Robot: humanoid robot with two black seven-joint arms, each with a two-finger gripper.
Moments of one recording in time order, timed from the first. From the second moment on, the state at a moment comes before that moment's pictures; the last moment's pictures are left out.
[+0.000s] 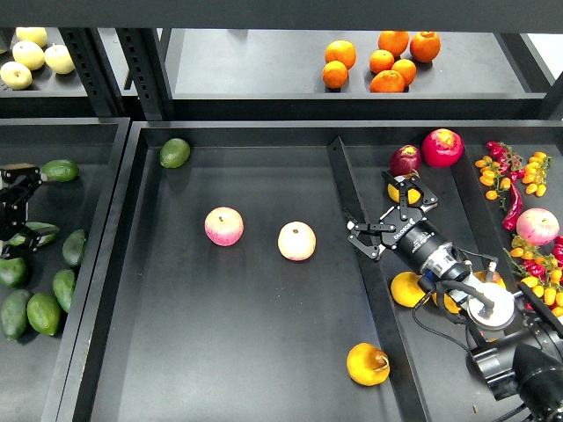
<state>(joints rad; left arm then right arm) -0.46 0.67 -1.07 -0.82 0.40 -0.49 0.49 0.42 0.01 1.31 0.66 -0.14 0.58 -0.28</state>
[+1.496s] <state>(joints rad) -0.20 0.00 -1.61 -0.94 0.18 -0.49 0.49 0.43 0.01 1.33 0.67 -0.16 0.58 -0.28</state>
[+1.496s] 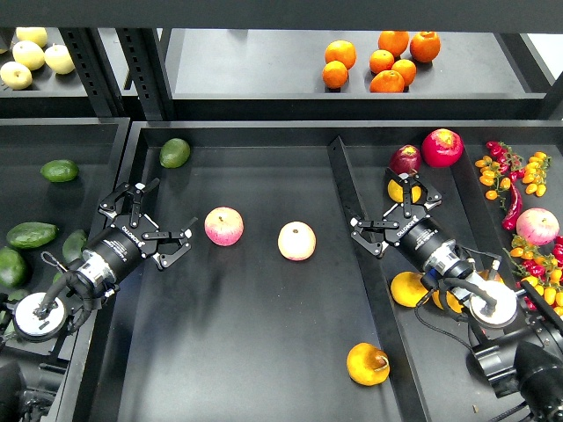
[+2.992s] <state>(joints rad) -0.20 0.00 -1.56 -0.89 0.07 -0.49 0.49 0.76 -0.56 0.54 0.89 -0.25 0.58 -0.49</state>
